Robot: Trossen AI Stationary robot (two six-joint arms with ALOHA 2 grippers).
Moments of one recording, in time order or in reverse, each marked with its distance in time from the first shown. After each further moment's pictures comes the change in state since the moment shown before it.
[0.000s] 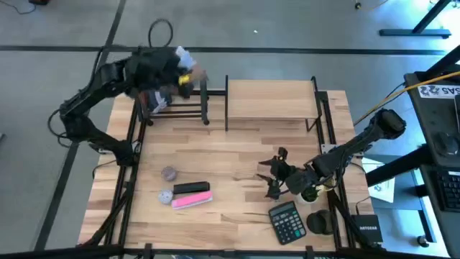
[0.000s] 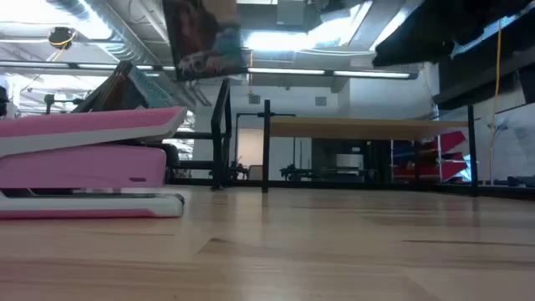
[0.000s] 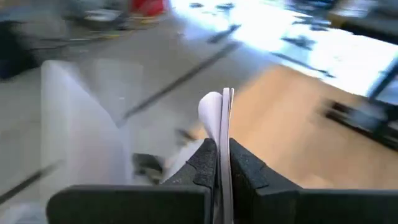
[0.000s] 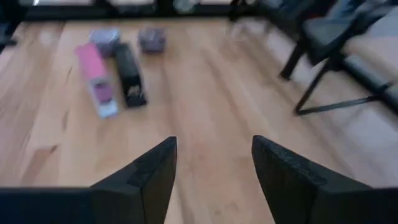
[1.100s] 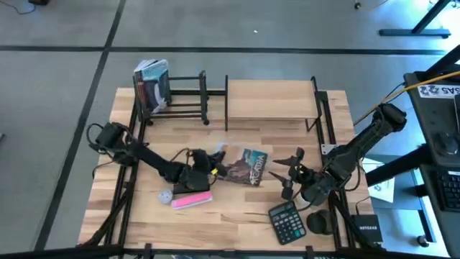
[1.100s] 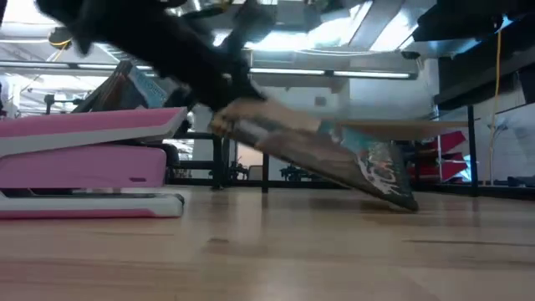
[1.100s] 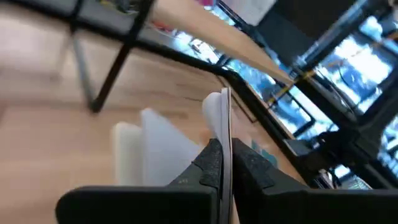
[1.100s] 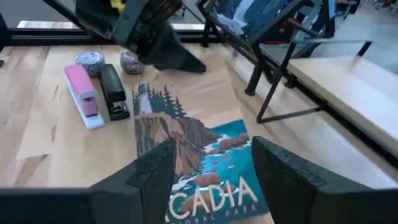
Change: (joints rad) left arm -0.569 0.450 -1.115 1.653 -0.716 -0.865; right arm 0.179 -0.097 0.000 -0.229 0.188 0.183
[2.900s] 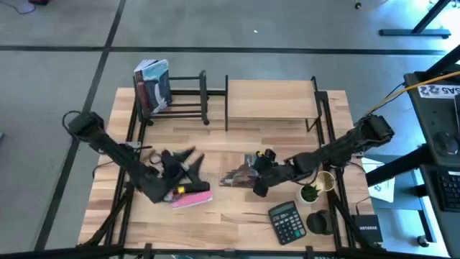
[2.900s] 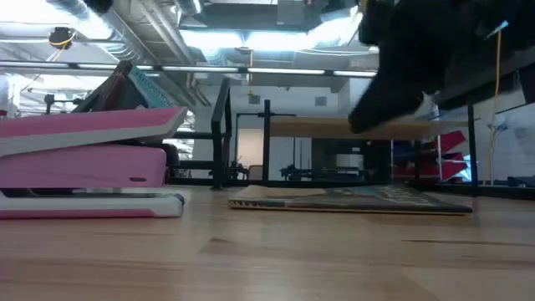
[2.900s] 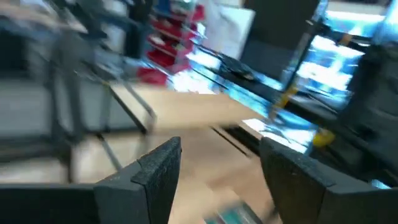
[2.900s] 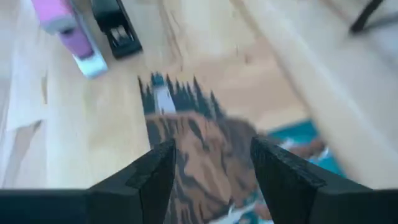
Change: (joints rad) left arm -0.233 -0.436 0.022 0.034 -0.373 0.901; right arm -0.383 0.348 0.103 0.187 -0.539 -0.053
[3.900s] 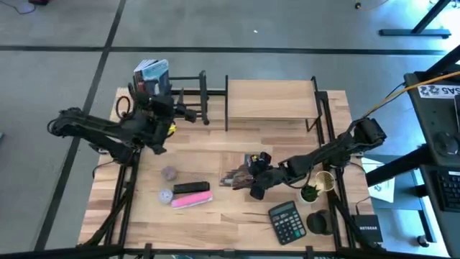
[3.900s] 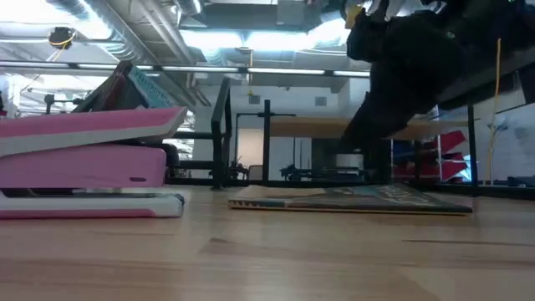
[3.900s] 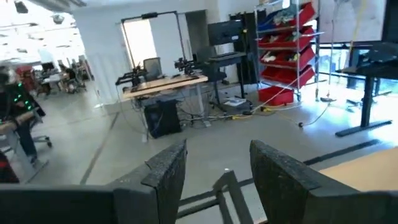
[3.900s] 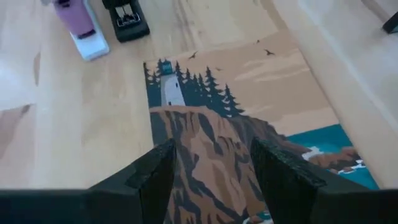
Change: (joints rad) left arm 0.433 -0.182 0.217 -0.044 0.000 0.792; right arm -0.003 0.106 0.003 0.064 -0.059 -0.021
